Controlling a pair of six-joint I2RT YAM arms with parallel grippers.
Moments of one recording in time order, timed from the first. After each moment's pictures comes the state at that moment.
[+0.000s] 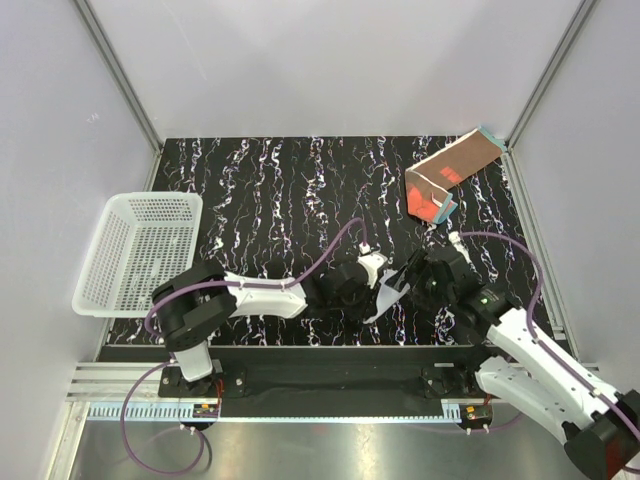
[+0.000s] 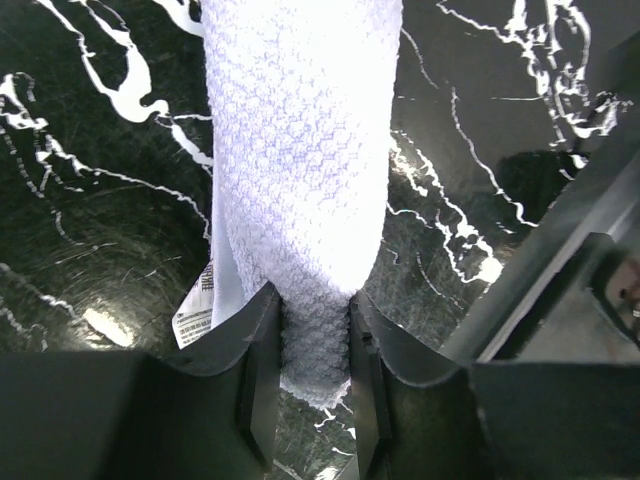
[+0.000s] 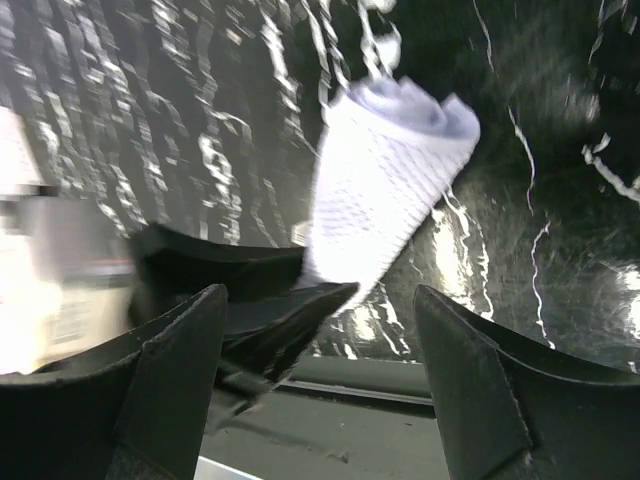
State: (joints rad) left arm -1.13 1.75 0.91 0.09 0.02 -0.47; right arm 0.58 0.77 0.63 -0.64 0.08 1.04
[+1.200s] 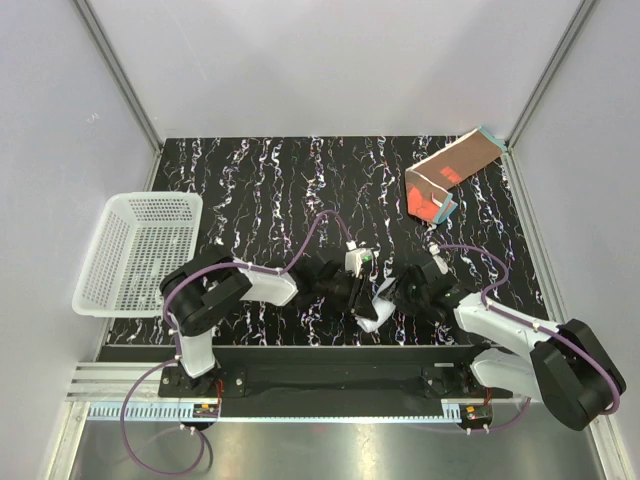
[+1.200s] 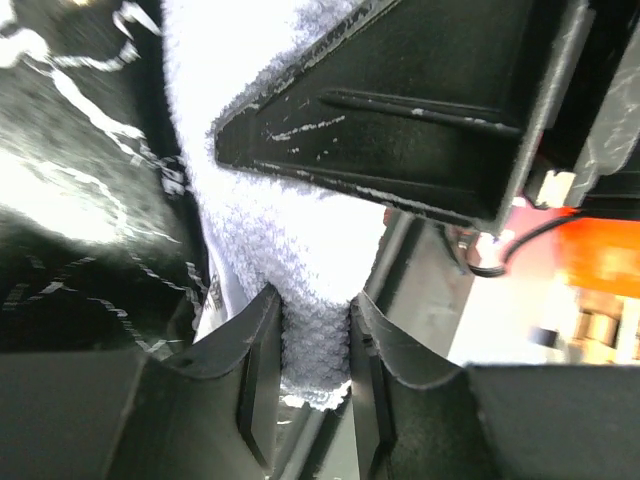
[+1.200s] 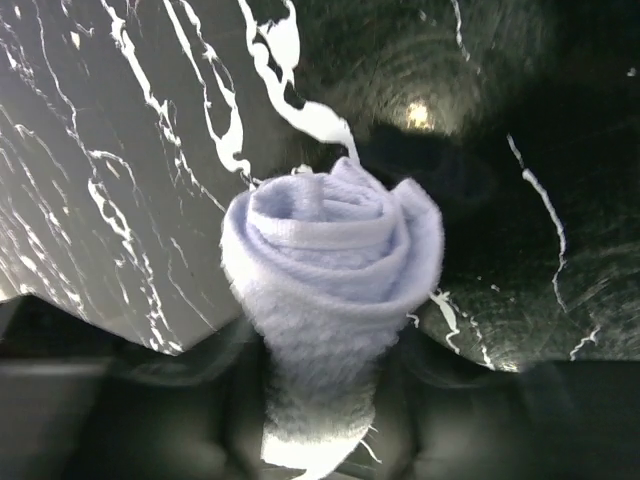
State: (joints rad) left arm -0.94 1.83 0.81 0.37 0.59 -0.70; right arm 0.58 1.13 0.40 -0.16 0.04 1.15
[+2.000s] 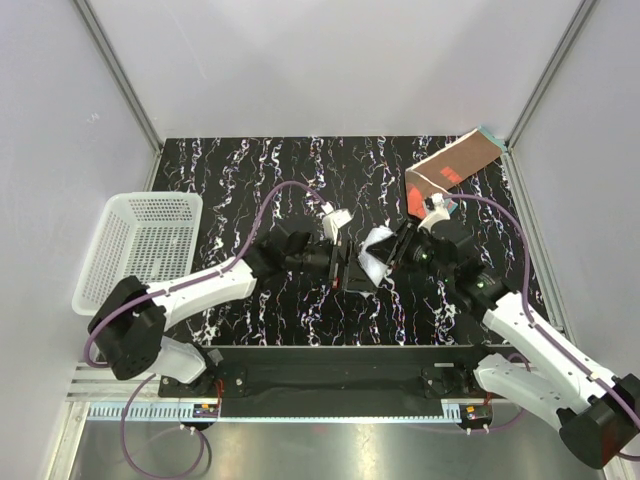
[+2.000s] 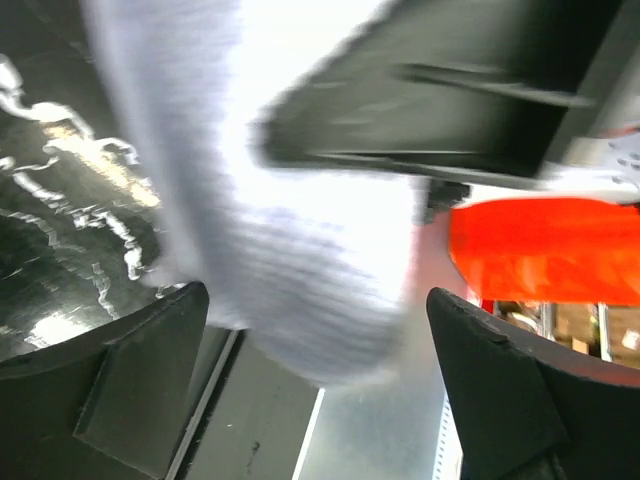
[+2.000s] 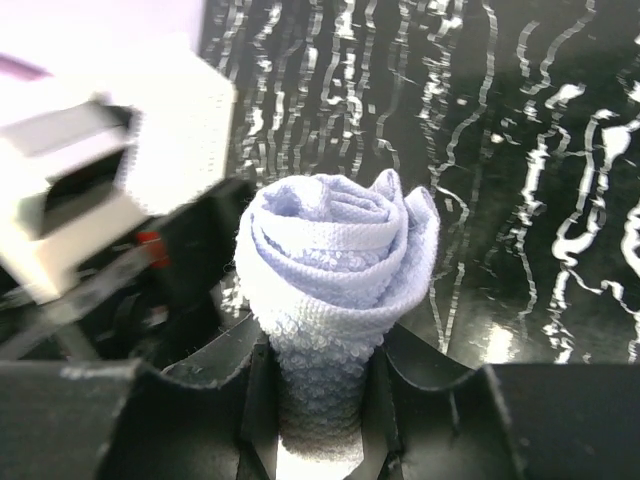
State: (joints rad) left arm -0.83 1.41 0.87 0.13 0.66 -0.73; right arm 0.58 0.89 0.73 -0.24 -0.12 0.86
